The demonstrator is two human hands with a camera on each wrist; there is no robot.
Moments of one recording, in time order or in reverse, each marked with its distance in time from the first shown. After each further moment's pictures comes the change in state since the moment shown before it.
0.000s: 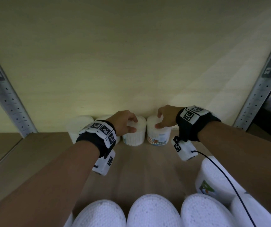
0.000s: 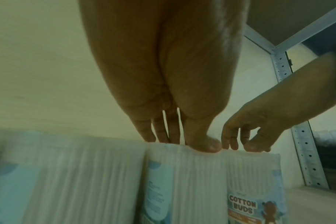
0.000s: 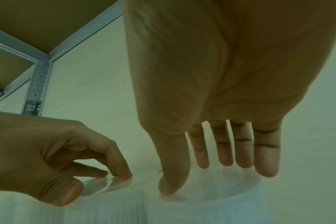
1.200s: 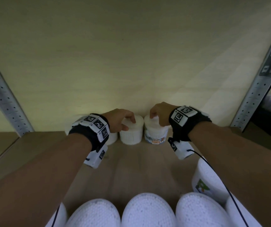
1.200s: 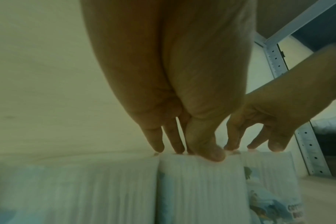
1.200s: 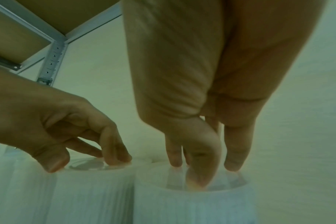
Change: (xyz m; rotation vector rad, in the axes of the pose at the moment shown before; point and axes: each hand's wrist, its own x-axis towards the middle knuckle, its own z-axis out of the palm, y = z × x) left_hand 0.002 -0.007 -0.010 0.044 -0.099 0.103; right_hand 0.011 0.002 0.004 -0.018 0.068 -0.172
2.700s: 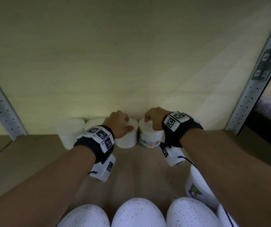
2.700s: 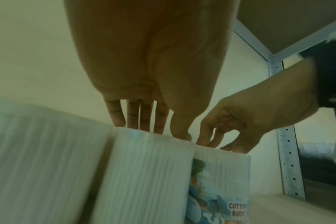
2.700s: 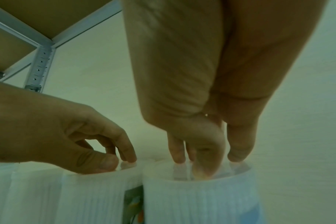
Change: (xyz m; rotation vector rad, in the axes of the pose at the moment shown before) left_hand 0.016 0.022 0.023 0.034 0.211 -0.268; right_hand 0.001 0.002 0.006 0.060 0.011 0.014
